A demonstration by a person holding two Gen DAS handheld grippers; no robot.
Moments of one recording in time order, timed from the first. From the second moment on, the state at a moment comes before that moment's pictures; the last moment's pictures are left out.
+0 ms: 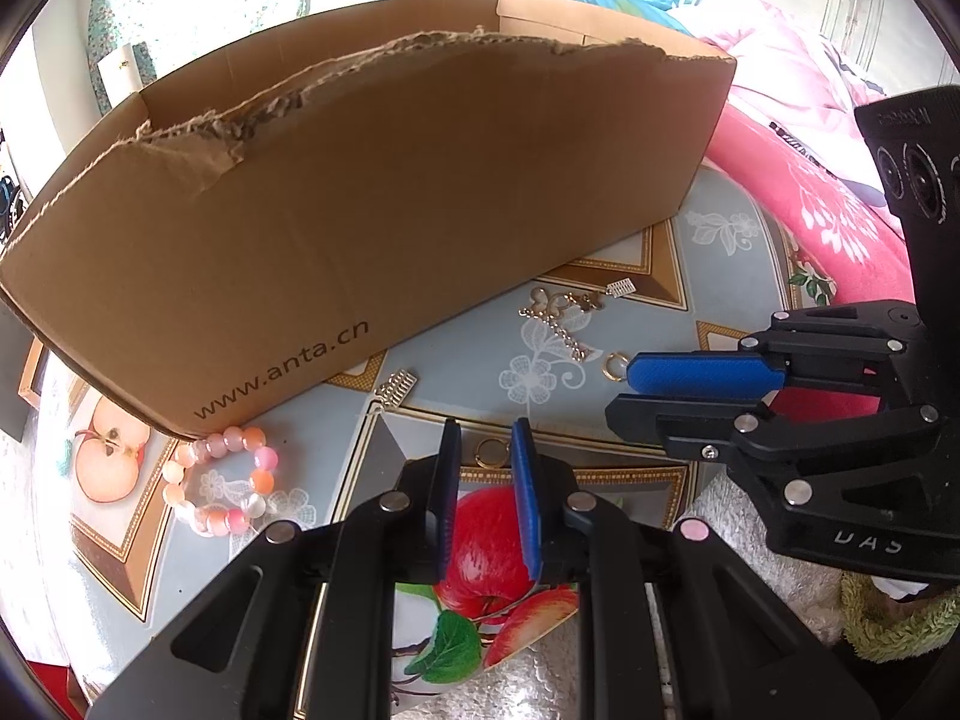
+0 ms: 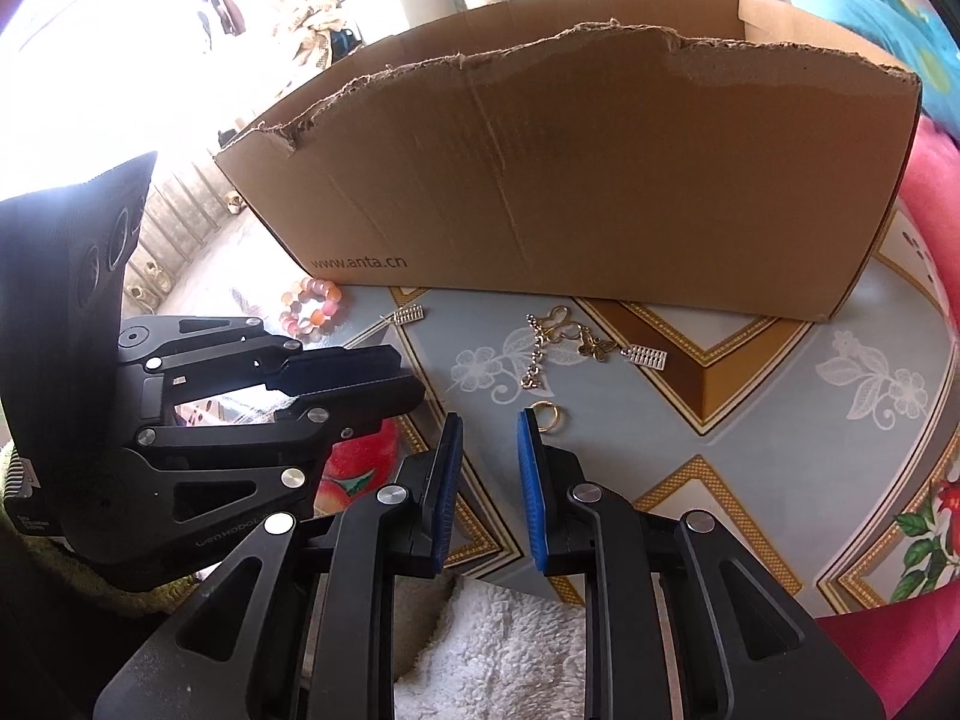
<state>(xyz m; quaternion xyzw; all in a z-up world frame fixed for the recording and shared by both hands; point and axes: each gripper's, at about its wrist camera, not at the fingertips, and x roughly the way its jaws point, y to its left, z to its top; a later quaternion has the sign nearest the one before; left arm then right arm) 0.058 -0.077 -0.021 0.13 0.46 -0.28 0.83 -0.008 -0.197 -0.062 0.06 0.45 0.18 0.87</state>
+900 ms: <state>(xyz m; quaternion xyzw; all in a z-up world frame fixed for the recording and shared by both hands) 0.056 -0.079 -0.022 0.14 0.45 -0.28 0.83 -0.011 -0.189 -0.052 -0.15 0.42 0.26 0.86</state>
